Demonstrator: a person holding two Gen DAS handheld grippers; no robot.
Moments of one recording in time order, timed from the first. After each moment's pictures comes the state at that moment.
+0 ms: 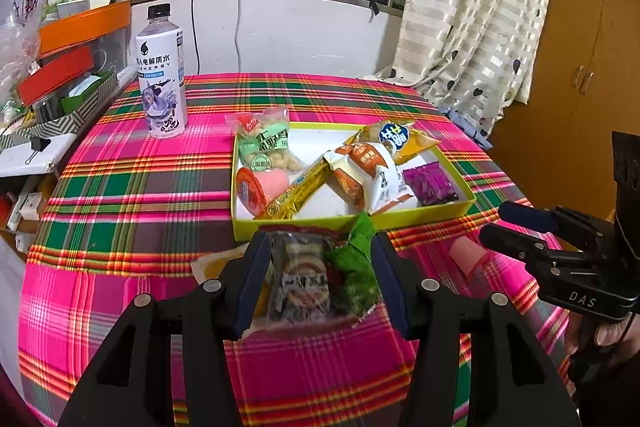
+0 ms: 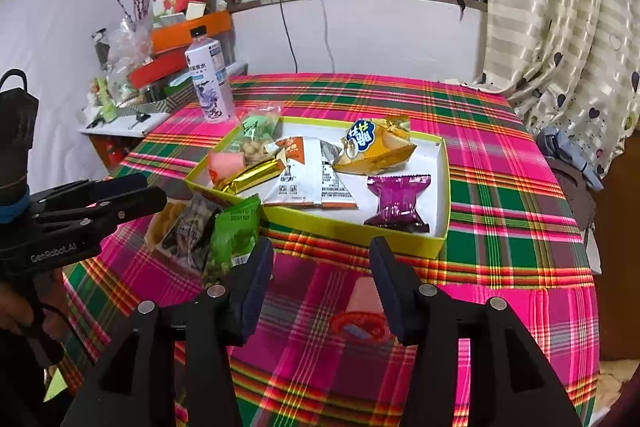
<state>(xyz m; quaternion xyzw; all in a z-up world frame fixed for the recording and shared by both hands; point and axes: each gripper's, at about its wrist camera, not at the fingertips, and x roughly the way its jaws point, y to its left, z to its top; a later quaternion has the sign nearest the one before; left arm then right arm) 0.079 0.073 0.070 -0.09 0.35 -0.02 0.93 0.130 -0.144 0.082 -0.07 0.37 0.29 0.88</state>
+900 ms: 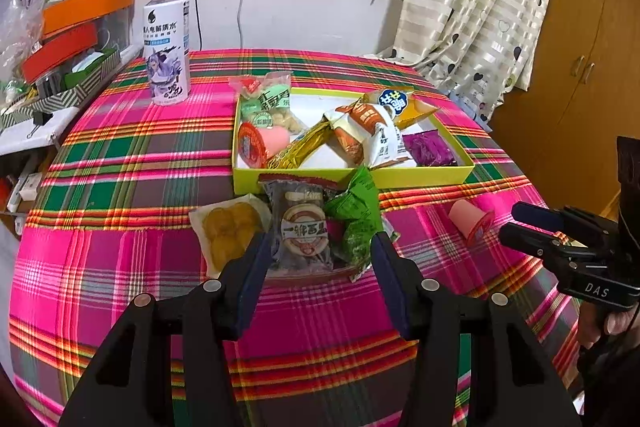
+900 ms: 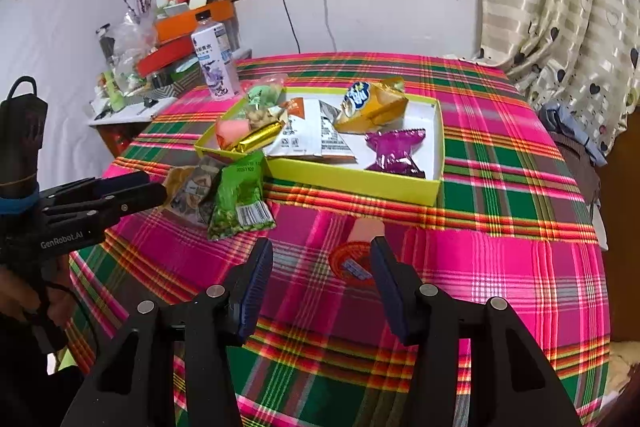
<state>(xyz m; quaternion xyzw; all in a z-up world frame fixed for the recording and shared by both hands) 0.056 0.070 0.051 -0.10 0.38 -0.02 0.92 0.106 -0.172 0.065 -0.05 0.40 0.29 0.87</state>
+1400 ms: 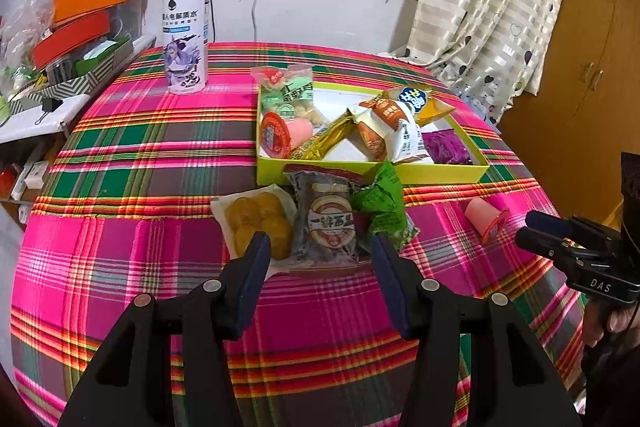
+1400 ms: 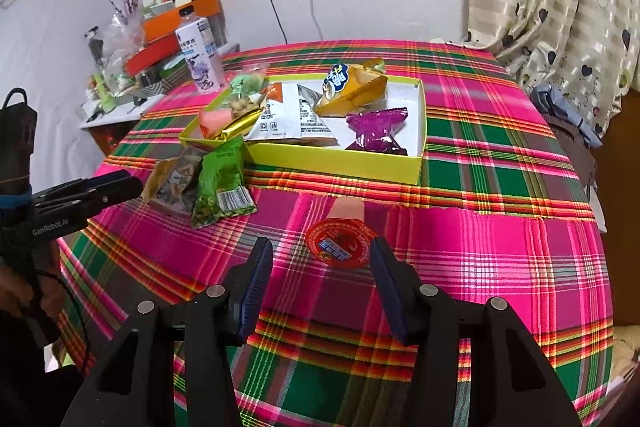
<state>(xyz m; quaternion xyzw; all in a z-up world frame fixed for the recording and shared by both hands) 0.053 0.086 0.046 -0.11 0.39 0.00 0.92 0.110 -0.182 0.058 -0.04 0.41 0.28 0.87</state>
